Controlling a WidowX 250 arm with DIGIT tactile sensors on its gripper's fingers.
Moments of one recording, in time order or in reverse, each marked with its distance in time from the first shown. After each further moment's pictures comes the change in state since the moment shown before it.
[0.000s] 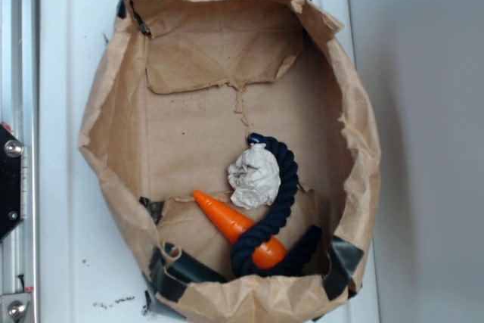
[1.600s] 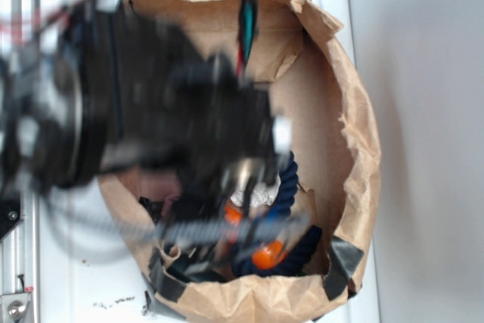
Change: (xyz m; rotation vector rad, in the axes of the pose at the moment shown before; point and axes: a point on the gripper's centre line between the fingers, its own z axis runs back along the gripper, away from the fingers) arm 0.116 -0.010 -0.175 -0.050 0.120 0.025
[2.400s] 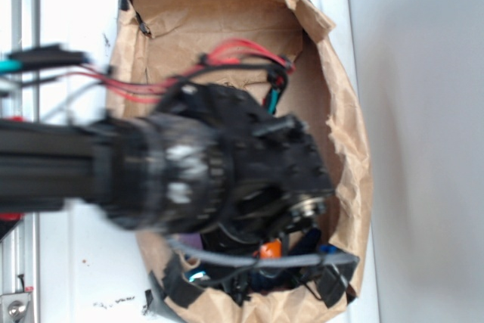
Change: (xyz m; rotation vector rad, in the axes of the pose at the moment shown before) arm 0.004 -0.050 -0.035 -0.297 0.234 0.029
